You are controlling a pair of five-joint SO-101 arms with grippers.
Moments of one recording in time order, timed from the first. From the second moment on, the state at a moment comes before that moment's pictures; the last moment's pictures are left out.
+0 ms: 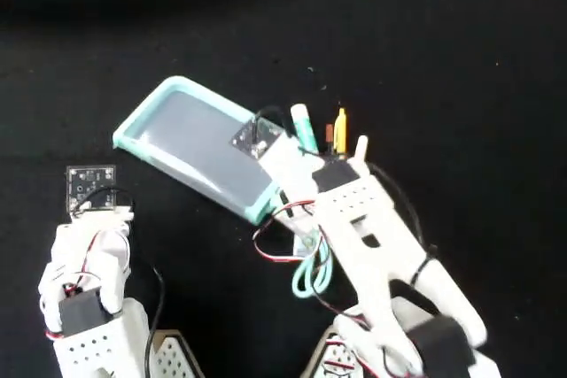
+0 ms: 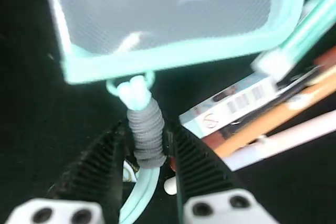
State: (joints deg) left arm -24.1 -103.6 89.5 64.7 -17.0; right arm -24.1 -24.8 46.4 62.5 27.4
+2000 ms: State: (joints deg) left arm -7.6 -52.1 36.0 72.2 2.1; right arm -40.2 -22.5 -13.7 86.9 27.6
